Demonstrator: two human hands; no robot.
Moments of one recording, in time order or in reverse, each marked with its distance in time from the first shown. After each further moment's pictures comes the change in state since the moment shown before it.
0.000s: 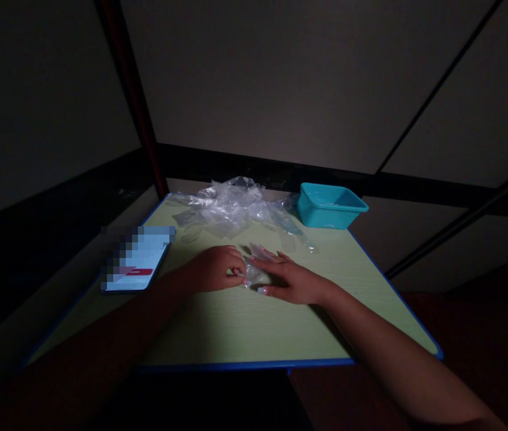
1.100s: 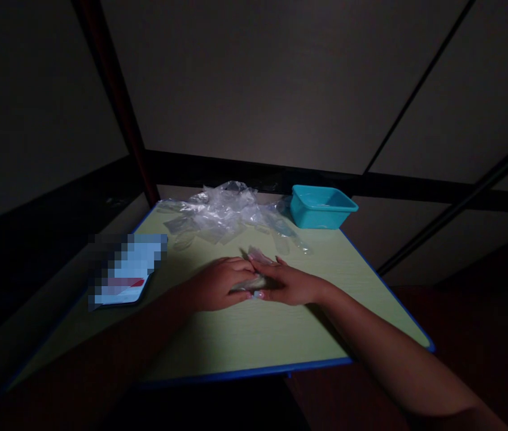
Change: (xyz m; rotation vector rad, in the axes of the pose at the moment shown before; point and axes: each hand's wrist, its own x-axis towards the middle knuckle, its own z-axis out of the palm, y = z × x) left_hand 0.004 0.009 0.017 -0.035 -0.052 0.085; right_hand 0.000 0.000 -0.001 0.112 -0.078 0.105
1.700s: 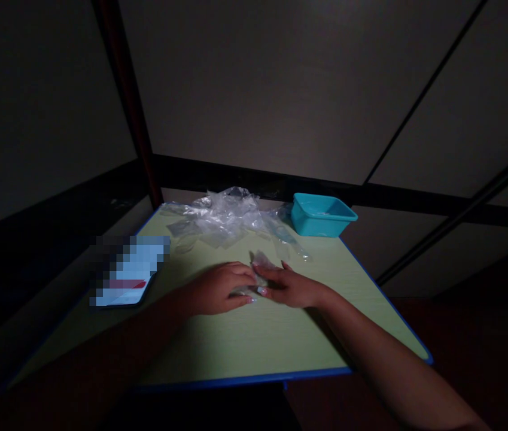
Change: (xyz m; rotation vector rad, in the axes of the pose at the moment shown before) left_hand -0.003 0.002 -0.003 -0.039 0.025 -0.037; right_hand -0.001 0.006 -0.003 0.043 0.004 0.079
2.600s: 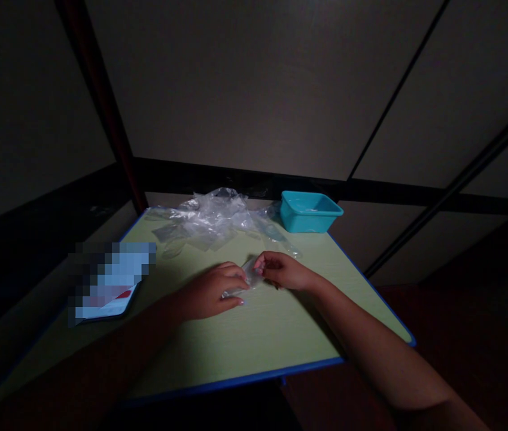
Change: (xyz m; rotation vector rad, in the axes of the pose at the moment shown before) left_hand 0.004 -0.002 0.002 -0.028 0.004 0.035; right_hand 0.012 0.011 -0.005 0.663 0.227 0.062
